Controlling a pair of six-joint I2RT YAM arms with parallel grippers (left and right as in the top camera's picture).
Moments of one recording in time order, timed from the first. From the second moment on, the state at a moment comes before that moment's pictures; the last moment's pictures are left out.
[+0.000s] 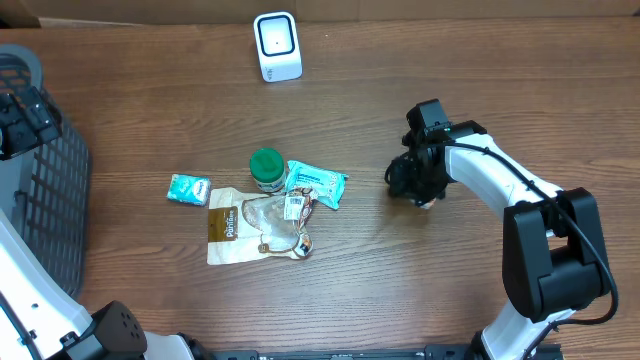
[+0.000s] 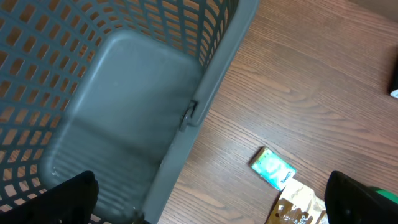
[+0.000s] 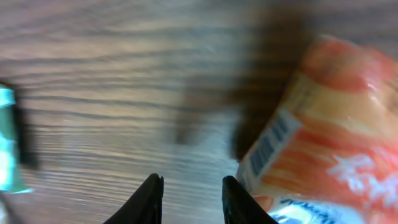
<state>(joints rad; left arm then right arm) 0.56 1.64 2.12 -1.47 0.02 0.03 0.26 1.87 1.19 -0.83 -0.19 0.38</state>
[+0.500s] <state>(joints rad) 0.56 1.64 2.12 -1.47 0.02 0.03 0.18 1.85 1.32 -1.01 -0.12 0.44</state>
